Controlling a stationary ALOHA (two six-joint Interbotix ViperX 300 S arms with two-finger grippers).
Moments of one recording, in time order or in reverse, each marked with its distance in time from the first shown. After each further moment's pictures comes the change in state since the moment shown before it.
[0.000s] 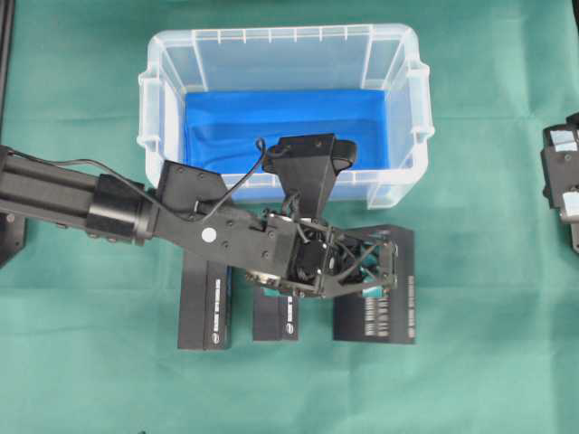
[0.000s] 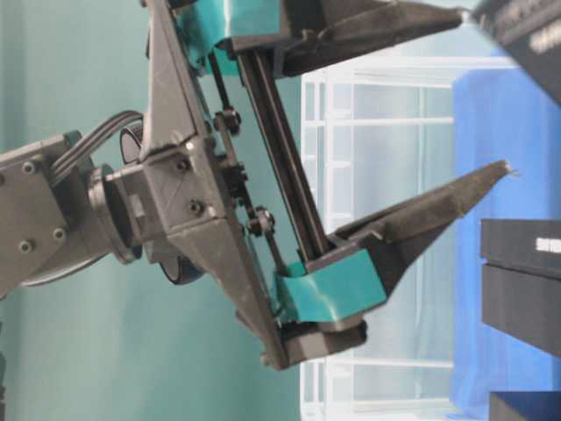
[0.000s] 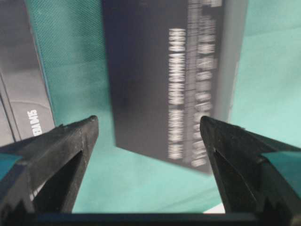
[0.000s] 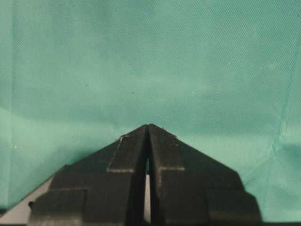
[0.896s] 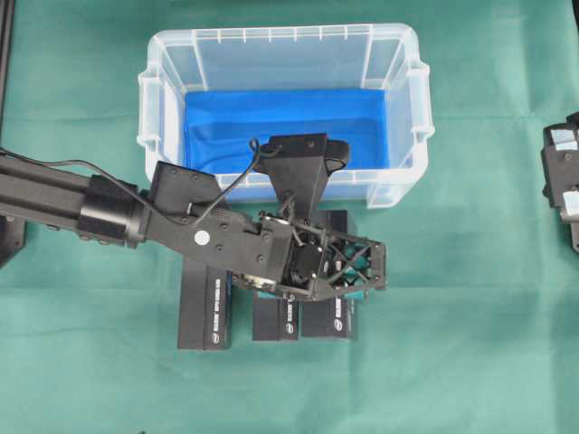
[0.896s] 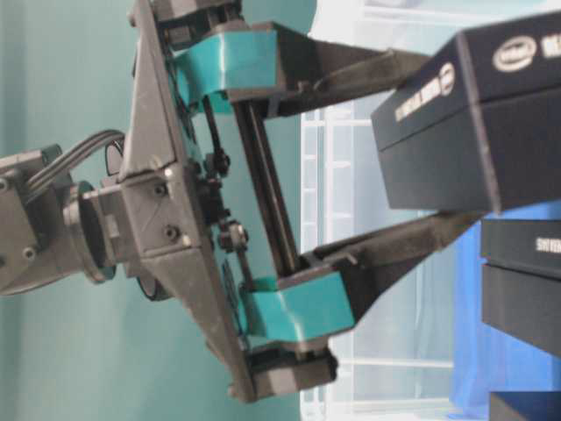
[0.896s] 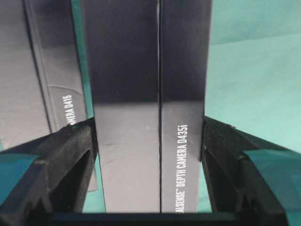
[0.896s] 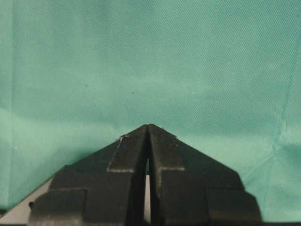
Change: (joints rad) left arm -0.012 -0.014 -0.009 0.000 0.083 -0.008; right arm 0.000 0.000 0.000 0.000 0.000 0.000
